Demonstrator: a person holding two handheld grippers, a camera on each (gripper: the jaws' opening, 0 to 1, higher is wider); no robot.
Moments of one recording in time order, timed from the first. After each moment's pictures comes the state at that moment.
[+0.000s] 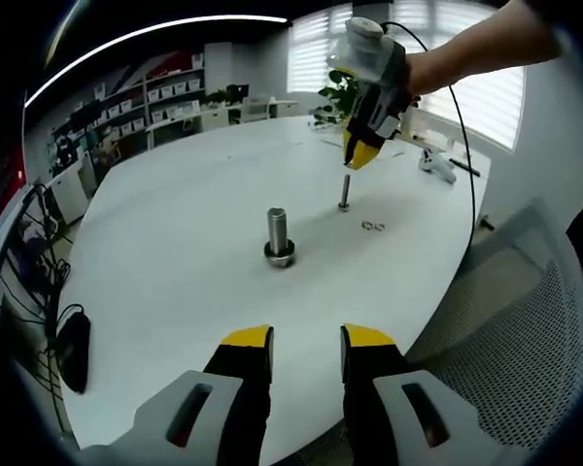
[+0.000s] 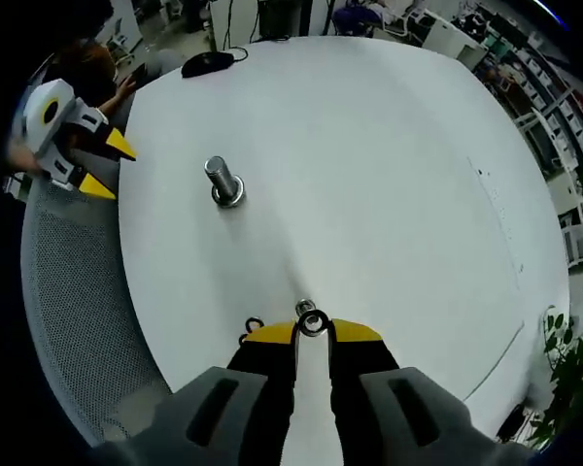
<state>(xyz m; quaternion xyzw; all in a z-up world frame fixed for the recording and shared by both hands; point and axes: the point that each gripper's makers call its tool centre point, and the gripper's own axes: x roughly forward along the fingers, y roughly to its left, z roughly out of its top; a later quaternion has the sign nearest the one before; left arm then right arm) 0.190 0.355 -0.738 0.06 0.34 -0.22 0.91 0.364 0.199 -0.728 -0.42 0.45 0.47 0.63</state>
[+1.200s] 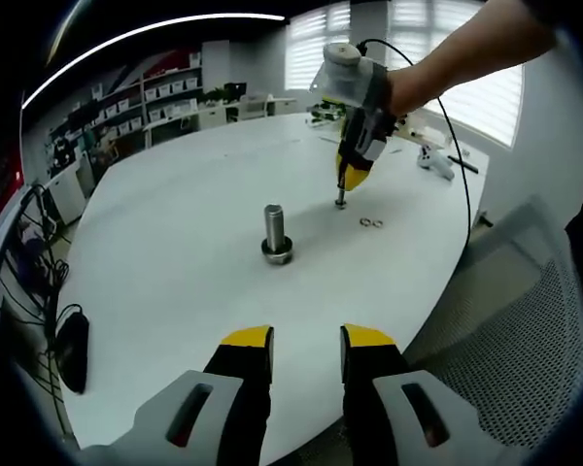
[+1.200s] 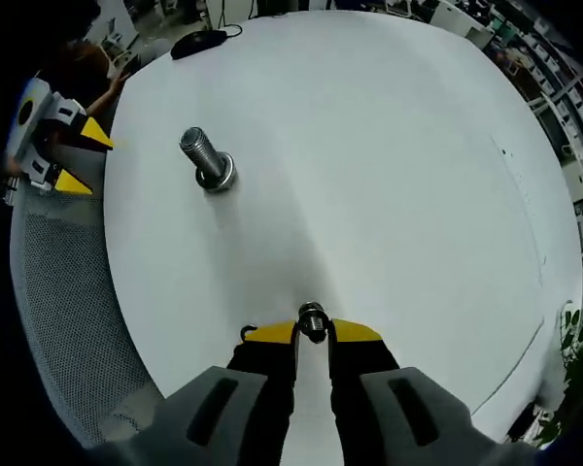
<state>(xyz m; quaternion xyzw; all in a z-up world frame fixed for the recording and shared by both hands) 0.188 0.353 -0.741 0.06 0.34 -0.22 0.91 0.363 0.201 -0.772 -0.42 0.48 0.47 0.61</state>
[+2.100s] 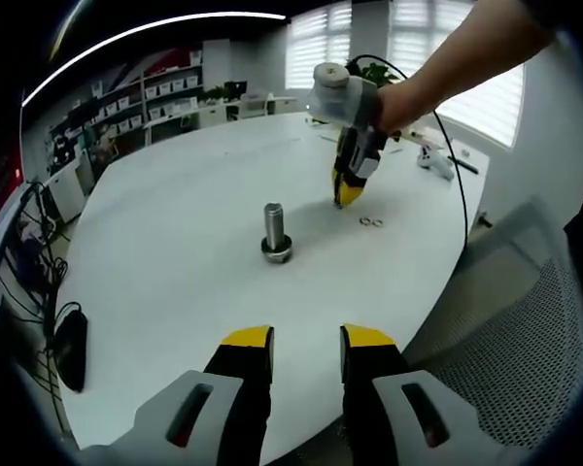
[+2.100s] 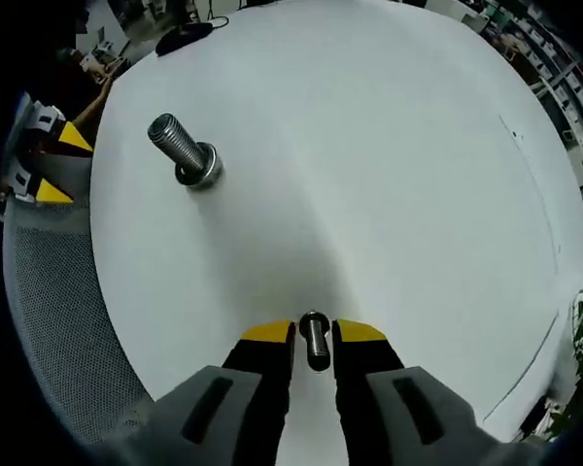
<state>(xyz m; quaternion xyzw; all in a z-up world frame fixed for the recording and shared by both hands) 0.187 0.352 -0.741 0.06 0.35 -0.22 0.91 0.363 0.203 -0.792 -0.41 0.50 0.46 0.61</state>
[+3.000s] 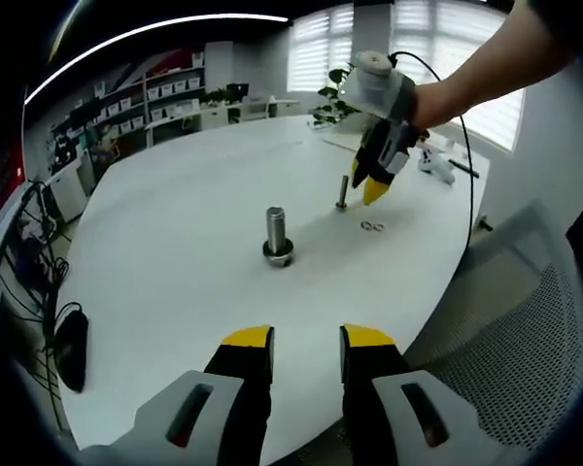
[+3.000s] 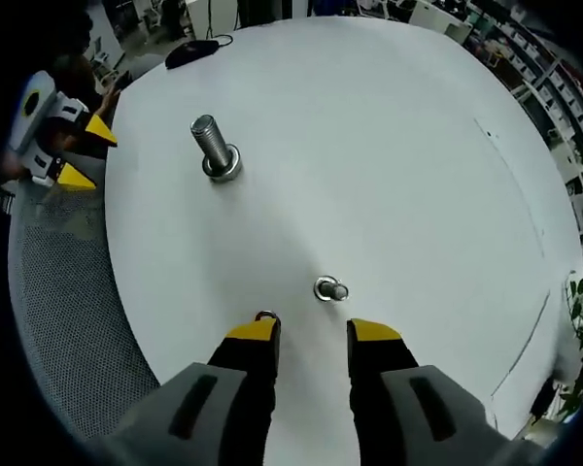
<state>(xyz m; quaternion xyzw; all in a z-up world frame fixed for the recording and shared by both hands) 0.188 0.354 -0.738 0.05 0.34 -0.22 0.91 0.339 0.180 -0.768 -0.38 0.48 0.45 0.65</state>
